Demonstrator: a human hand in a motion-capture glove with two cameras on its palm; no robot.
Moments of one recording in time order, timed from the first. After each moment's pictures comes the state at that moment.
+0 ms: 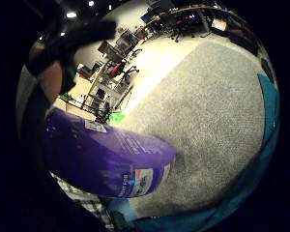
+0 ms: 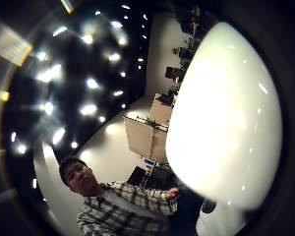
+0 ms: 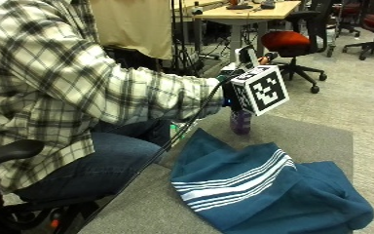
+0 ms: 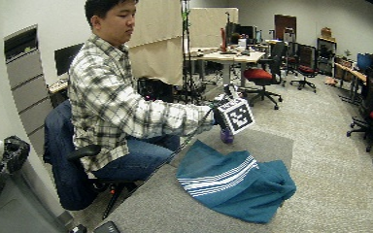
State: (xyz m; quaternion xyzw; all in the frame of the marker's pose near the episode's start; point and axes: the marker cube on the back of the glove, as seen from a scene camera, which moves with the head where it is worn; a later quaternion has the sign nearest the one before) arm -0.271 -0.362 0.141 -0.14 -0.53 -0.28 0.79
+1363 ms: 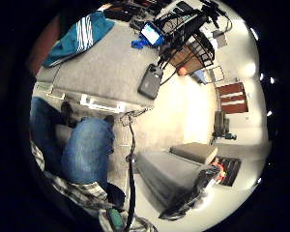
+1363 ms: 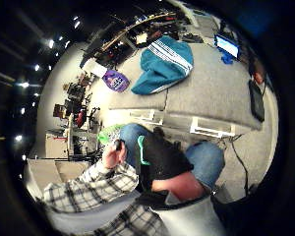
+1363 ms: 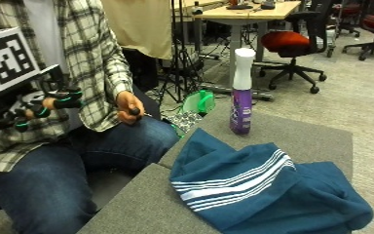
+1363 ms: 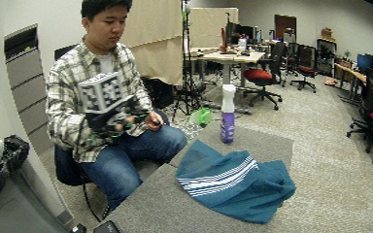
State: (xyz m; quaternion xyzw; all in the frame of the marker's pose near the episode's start) arm 0.023 -0.048 -0.041 -0.05 0.10 0.02 0.99
